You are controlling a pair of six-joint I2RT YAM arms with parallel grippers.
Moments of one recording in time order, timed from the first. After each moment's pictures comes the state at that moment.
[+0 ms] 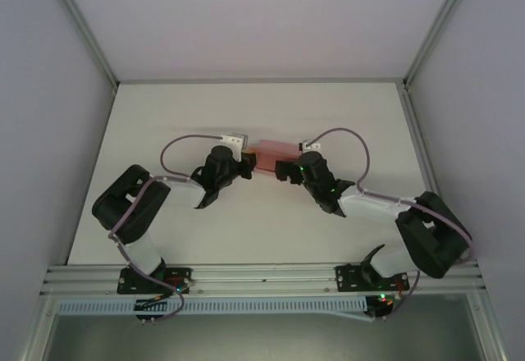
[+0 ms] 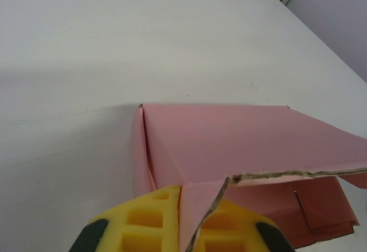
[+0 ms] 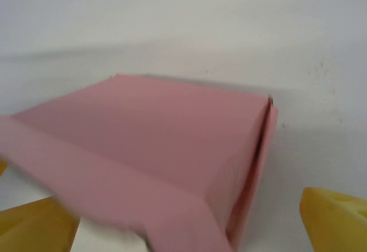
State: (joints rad) left arm -0.69 1.72 0.67 0.68 0.02 -0.41; right arm 0.72 1.38 0.58 0.19 0.26 0.50
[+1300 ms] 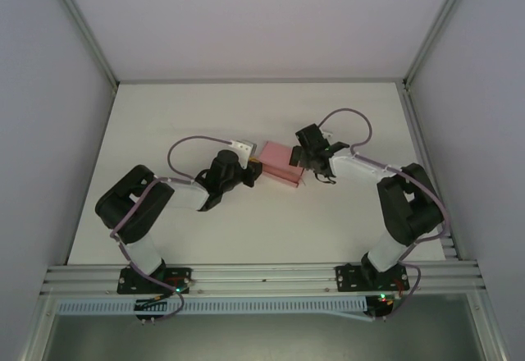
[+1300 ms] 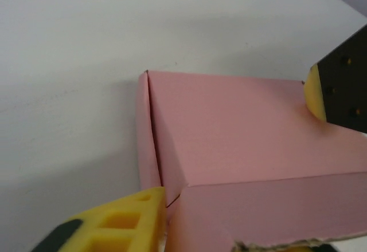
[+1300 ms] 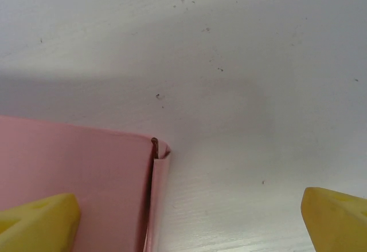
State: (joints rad) left arm -0.74 1.73 0.66 0.62 0.01 -0.27; right arm 0.54 1.65 0.99 -0.43 0.26 0.72
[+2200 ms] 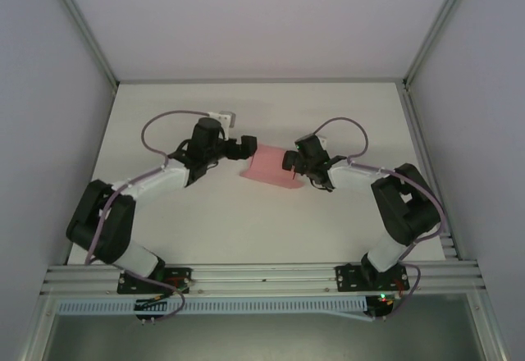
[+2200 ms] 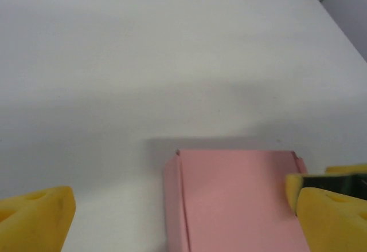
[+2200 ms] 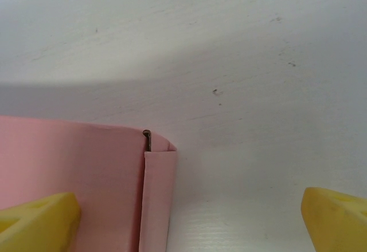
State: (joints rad) left arm -0.53 1.57 0.93 0.07 0.12 -0.39; right arm 0.57 1.66 0.84 -0.11 0.18 0.68
